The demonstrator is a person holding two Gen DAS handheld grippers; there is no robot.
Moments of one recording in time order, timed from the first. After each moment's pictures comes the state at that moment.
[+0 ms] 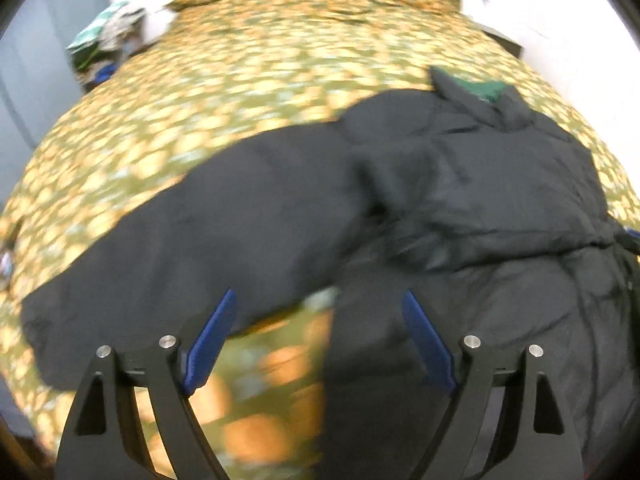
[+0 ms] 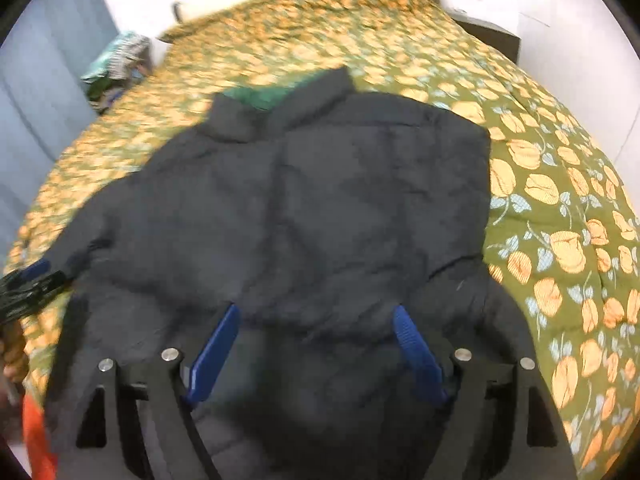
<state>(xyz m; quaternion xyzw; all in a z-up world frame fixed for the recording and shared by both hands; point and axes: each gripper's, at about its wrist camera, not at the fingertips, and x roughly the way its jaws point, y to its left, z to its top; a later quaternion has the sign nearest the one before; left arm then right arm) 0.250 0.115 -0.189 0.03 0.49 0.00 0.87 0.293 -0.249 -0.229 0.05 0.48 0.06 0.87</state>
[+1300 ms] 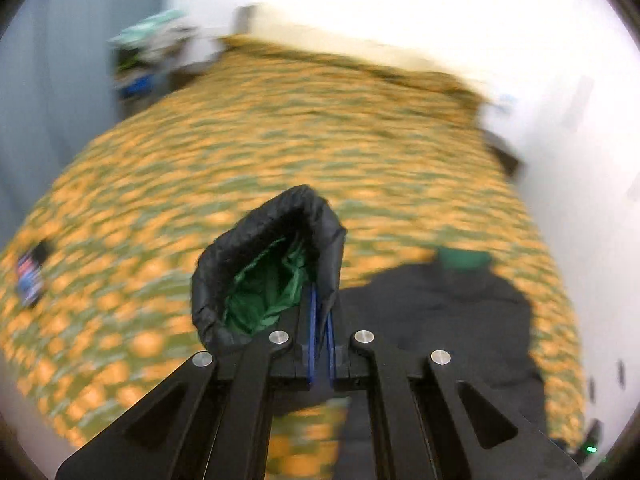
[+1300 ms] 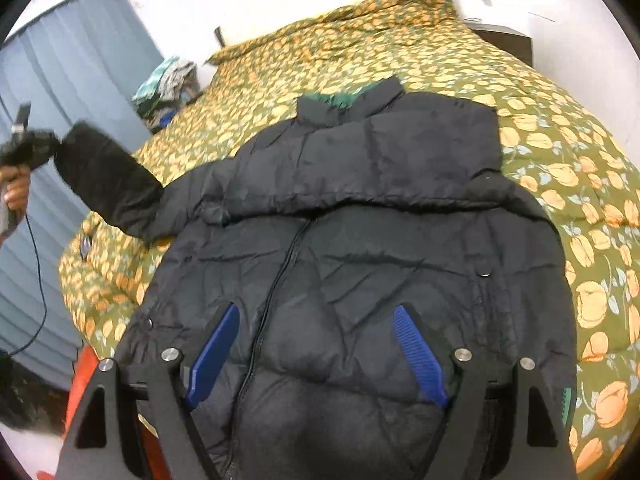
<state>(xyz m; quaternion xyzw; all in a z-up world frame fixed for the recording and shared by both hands) 0.310 0.166 0.032 -0.09 0.40 -0.05 0.91 0.157 -0.214 -0.205 0.12 0.44 0.11 0.88</state>
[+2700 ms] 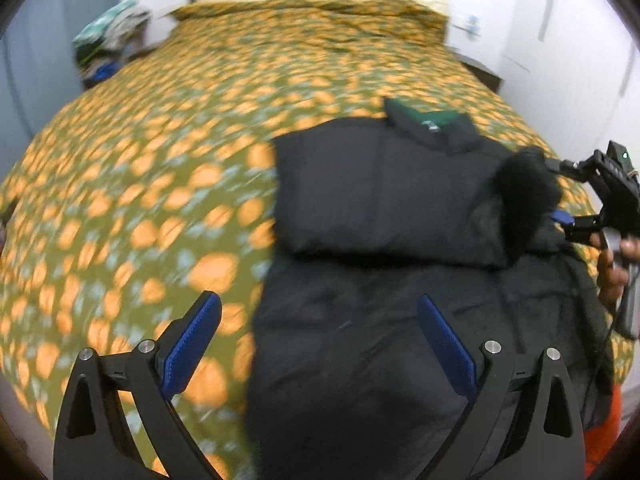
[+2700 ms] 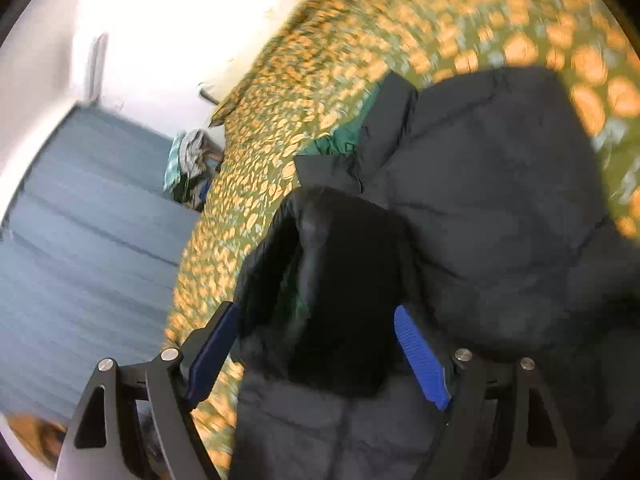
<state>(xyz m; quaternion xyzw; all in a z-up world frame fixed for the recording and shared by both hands) 0.197 0.068 -0.151 -0.03 0.45 -0.04 0.89 0.352 -0.272 -0.243 0.38 0.43 0.17 0.80</state>
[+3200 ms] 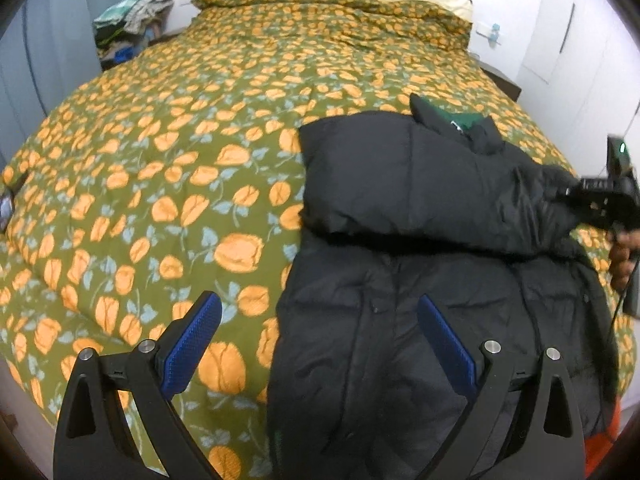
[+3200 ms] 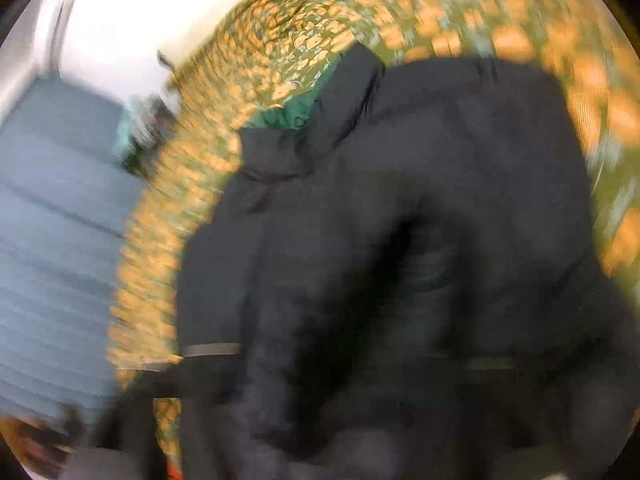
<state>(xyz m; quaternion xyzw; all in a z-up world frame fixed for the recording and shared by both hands) 0.200 0.080 -0.161 -0.04 0.46 -0.02 0.89 0.386 -0.255 -0.242 0.25 0.51 0.11 0.82</state>
